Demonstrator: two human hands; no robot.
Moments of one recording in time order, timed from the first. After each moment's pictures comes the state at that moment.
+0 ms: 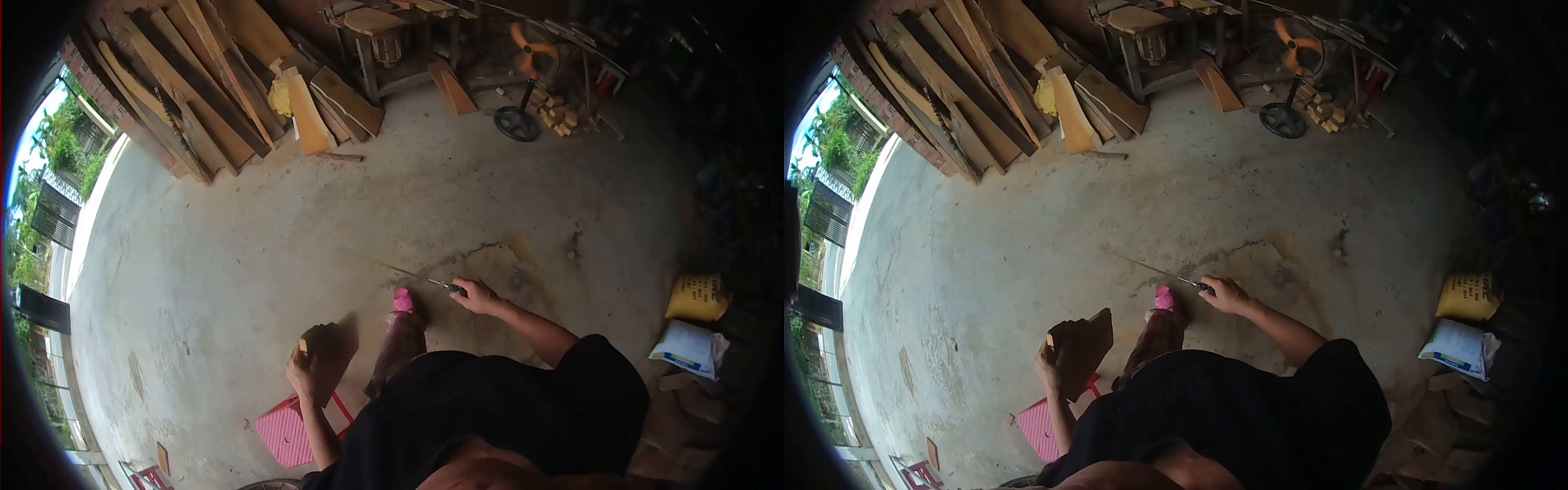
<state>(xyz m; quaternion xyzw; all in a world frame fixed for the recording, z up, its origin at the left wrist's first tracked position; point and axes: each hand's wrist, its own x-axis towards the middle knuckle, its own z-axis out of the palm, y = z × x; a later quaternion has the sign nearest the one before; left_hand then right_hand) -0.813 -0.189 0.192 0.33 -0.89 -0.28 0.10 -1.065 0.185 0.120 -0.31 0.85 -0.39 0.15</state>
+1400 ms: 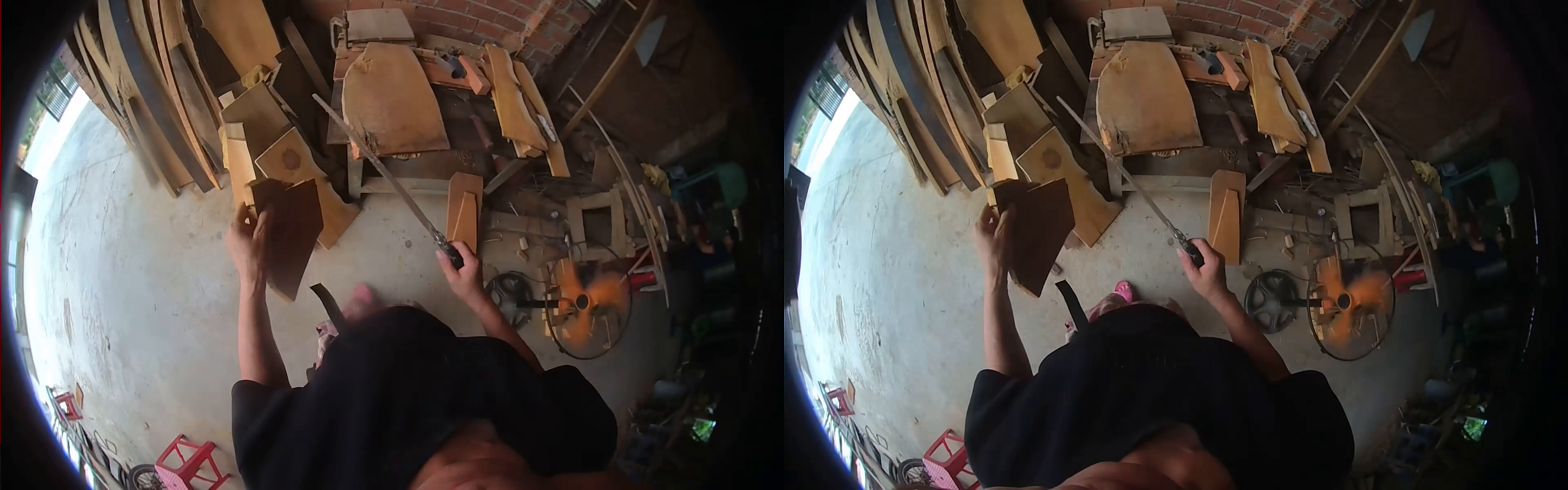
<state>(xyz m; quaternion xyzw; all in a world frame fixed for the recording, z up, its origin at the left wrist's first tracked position) -2.056 -0.341 0.314 0.45 -0.69 -0.46 0.33 -2.253 -0.005 0.248 -0.38 0.79 -0.48 0.02</state>
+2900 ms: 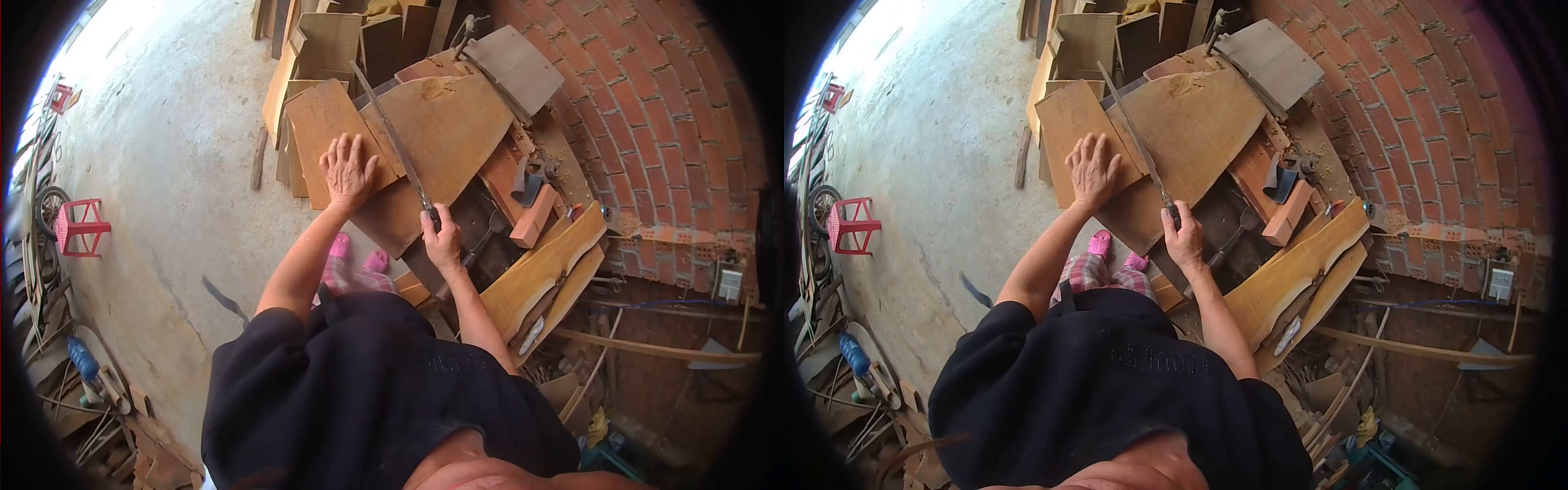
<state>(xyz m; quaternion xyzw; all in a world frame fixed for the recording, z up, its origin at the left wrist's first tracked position) -2.519 -0.336 0.134 0.63 -0.72 -0.10 0.27 -2.716 -0.213 0.193 -0.58 0.67 -0.36 0.29</state>
